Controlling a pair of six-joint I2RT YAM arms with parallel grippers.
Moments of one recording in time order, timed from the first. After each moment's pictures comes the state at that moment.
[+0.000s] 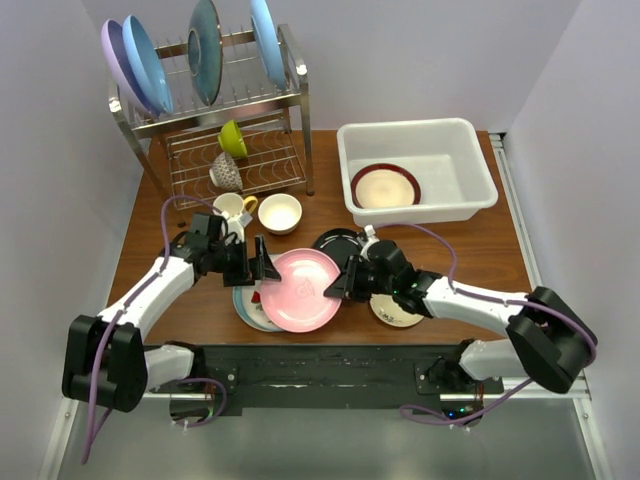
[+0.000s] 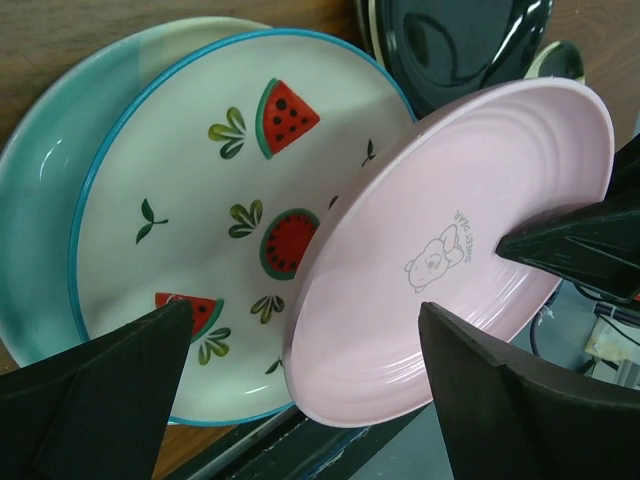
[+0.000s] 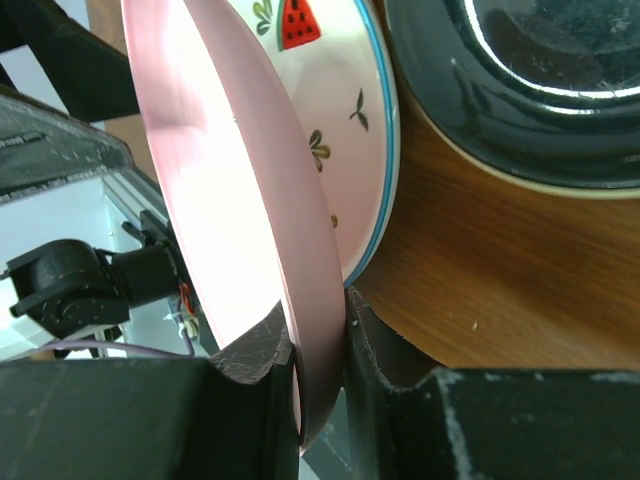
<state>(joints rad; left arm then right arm) -0.21 1.20 0.68 -0.50 0.57 -0.38 0.80 1.31 0.55 0.13 -0.24 0.97</state>
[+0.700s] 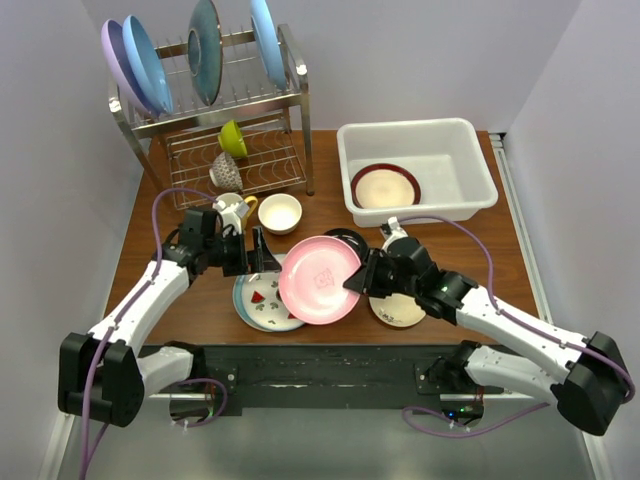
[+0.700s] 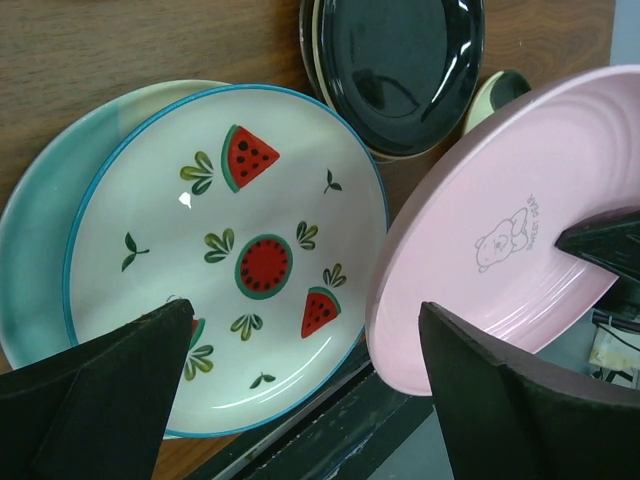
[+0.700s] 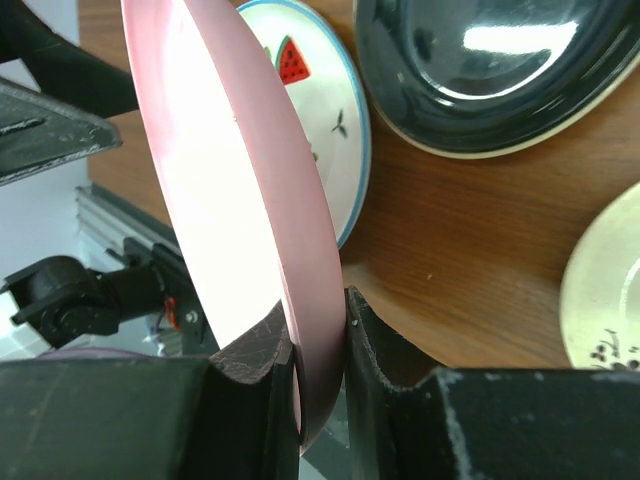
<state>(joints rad) -0.21 1.13 0.72 -0.47 0.58 -0.38 0.79 1.00 0.63 -0.25 -0.07 0.90</state>
